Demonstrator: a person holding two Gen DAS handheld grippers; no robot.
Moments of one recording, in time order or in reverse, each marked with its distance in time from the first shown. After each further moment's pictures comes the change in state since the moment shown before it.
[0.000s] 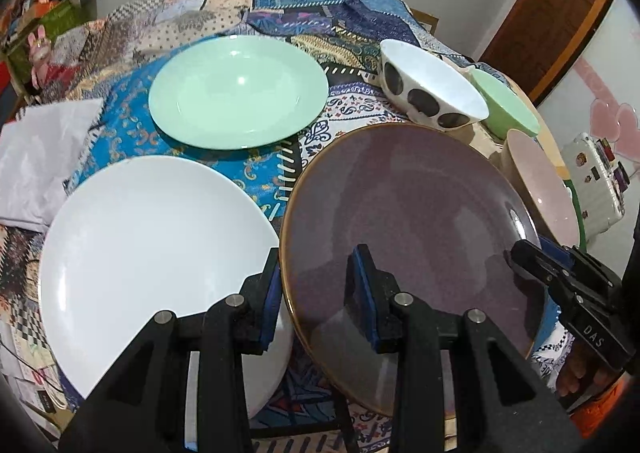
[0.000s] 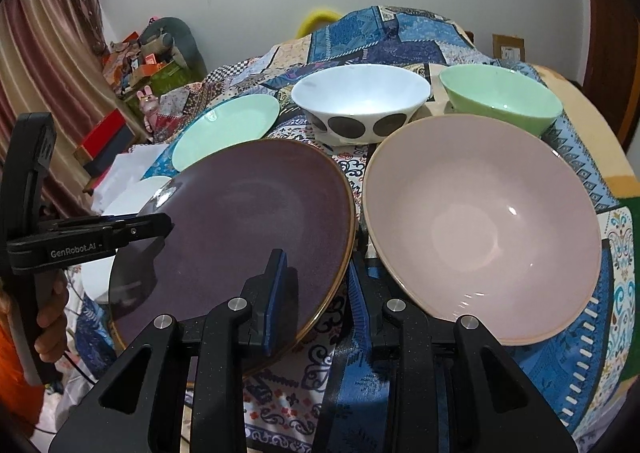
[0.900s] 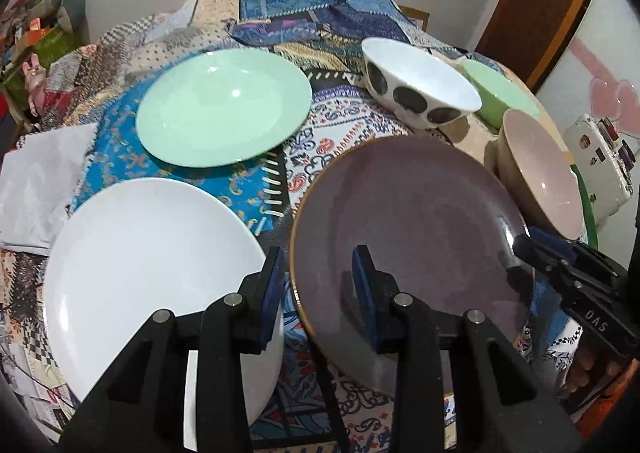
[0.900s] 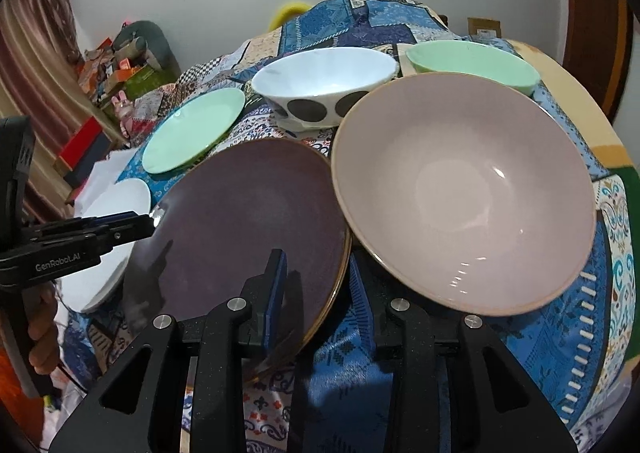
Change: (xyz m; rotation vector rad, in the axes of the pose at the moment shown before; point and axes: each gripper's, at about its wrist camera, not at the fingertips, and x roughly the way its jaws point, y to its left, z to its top) left arm -0.002 -0.017 0.001 0.084 -0.030 0.037; right arm -0.002 -0.019 -0.002 0.085 0.021 -0.050
